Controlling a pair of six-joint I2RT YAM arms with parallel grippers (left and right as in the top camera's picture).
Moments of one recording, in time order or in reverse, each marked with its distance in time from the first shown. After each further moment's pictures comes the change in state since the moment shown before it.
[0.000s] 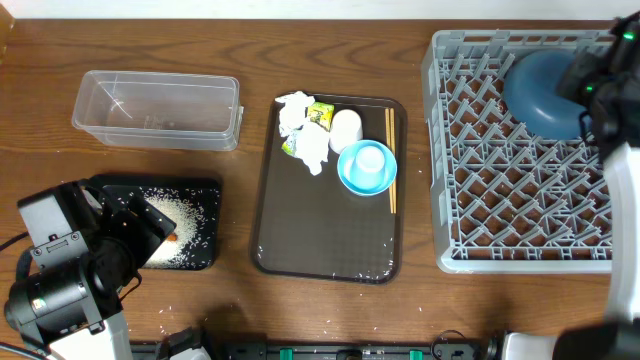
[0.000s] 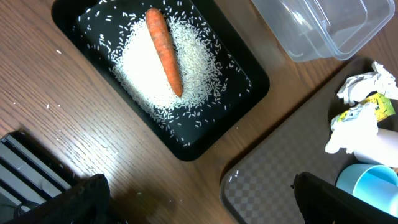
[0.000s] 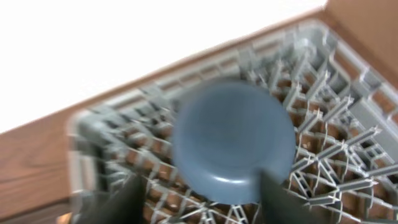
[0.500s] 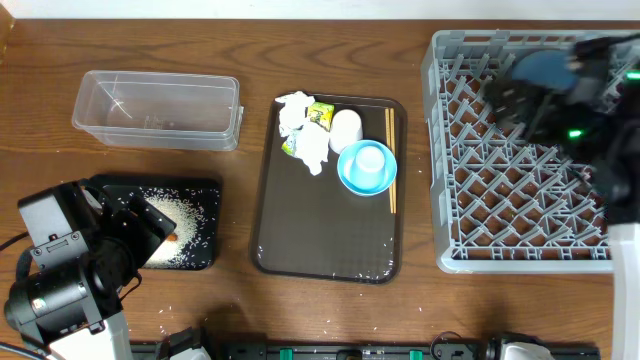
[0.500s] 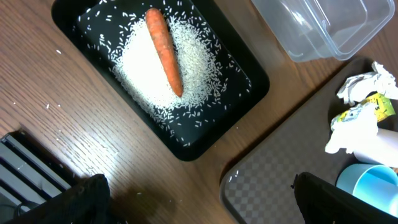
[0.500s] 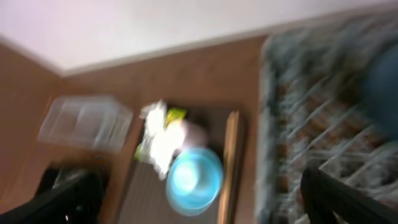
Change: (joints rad) left arm 0.000 0.000 0.000 0.000 0.000 0.000; right arm 0.154 -0.213 0.005 -0.304 -0.520 0.012
